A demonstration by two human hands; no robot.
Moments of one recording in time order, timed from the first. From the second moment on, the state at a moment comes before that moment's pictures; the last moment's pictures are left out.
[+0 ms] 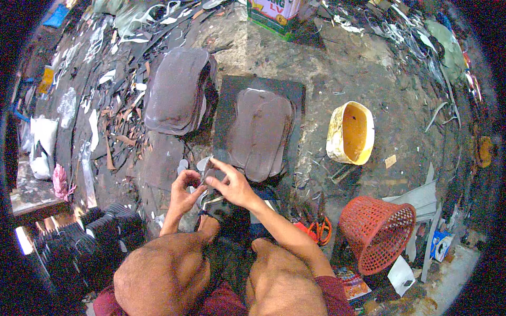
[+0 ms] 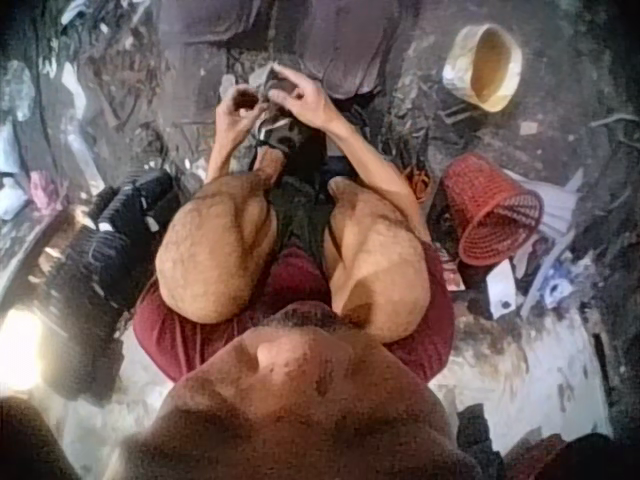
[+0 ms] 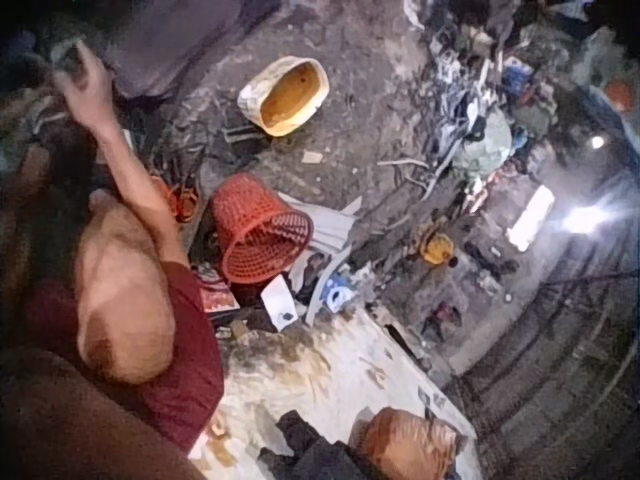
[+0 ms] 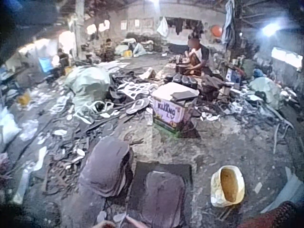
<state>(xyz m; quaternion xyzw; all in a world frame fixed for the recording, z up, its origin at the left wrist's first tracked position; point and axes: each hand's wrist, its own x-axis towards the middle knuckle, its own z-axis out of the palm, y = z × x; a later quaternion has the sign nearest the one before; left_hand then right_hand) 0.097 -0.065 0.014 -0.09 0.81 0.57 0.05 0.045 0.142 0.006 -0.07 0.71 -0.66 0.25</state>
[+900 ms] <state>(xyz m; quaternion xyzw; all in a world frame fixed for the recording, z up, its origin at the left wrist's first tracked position) 0.054 -0.051 0.019 -0.06 0.76 0.65 0.04 0.060 0.208 0.031 -0.19 0.96 -0.18 -0.02</state>
